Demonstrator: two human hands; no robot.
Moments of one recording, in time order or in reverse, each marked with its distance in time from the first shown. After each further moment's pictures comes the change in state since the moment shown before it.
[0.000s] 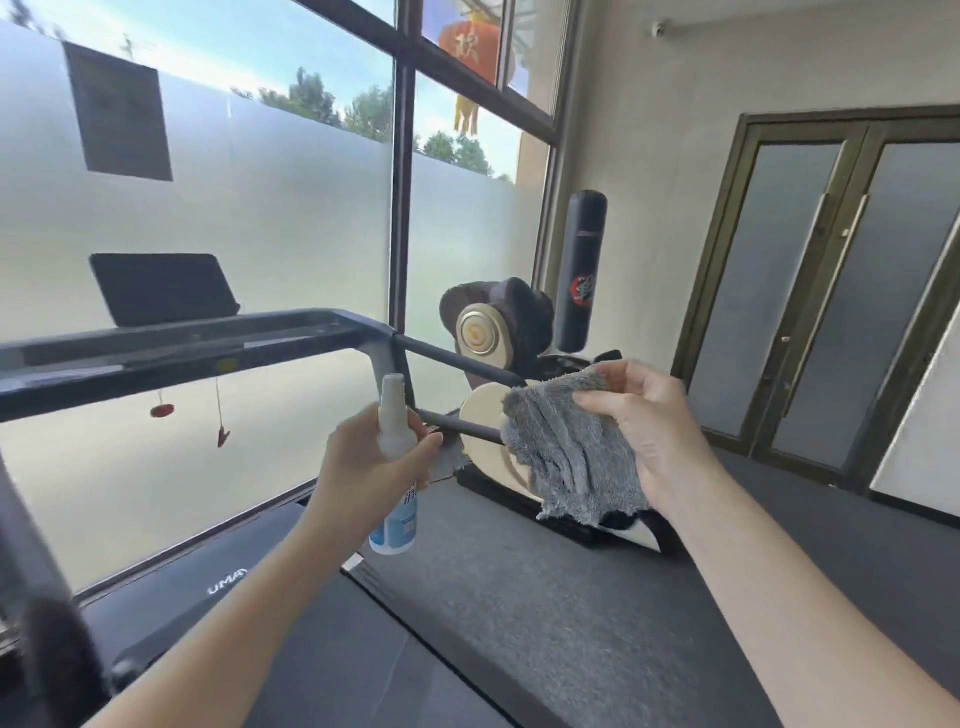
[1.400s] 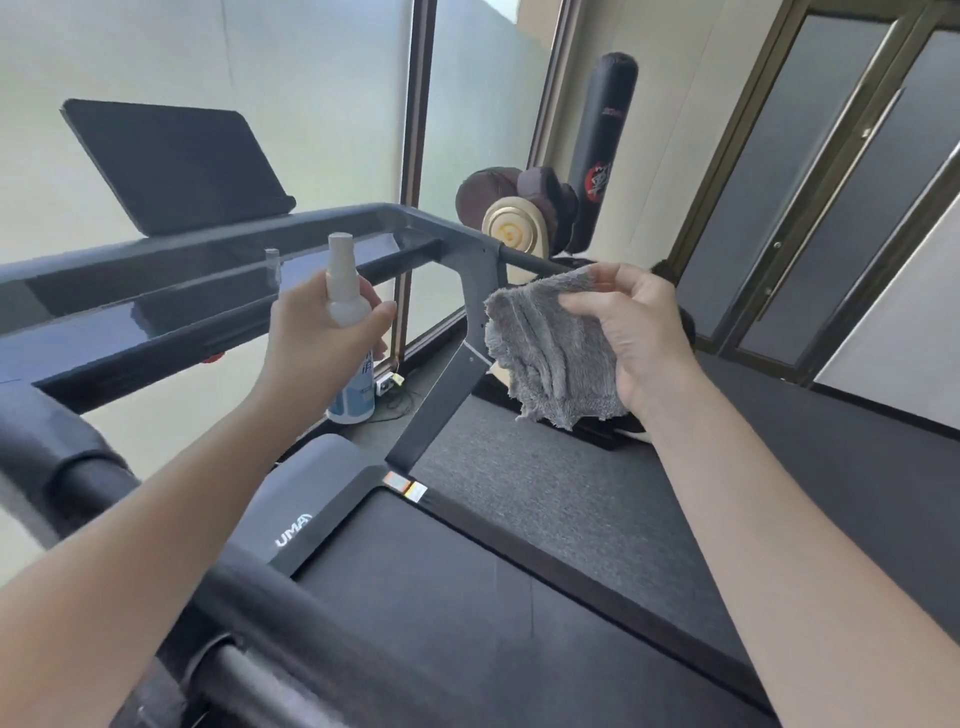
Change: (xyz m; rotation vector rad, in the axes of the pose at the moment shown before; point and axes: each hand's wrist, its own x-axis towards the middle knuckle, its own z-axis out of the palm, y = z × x) left_hand 0.266 -0.235 -0.385 0.034 -0.010 -0.049; right_hand 0.109 0.081 0.484 -0.074 0.170 0.098
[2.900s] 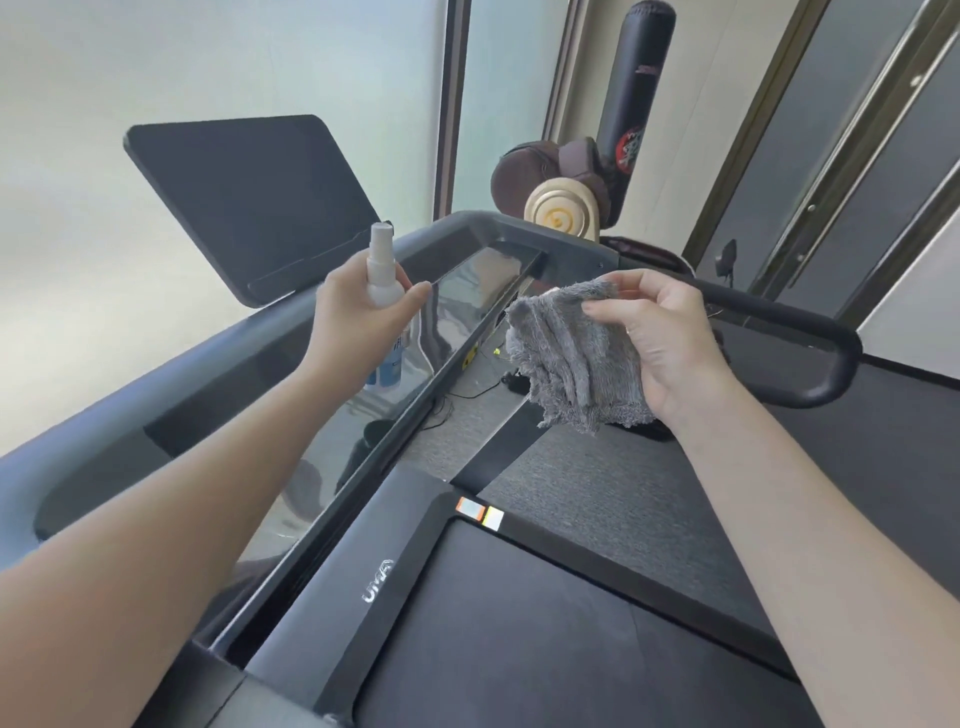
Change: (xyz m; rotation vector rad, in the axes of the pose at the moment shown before) left_hand 0.261 -0.175 -0.128 0.014 -0.093 0.055; right_hand 0.115 0.038 0.274 -0.016 0.080 0.085
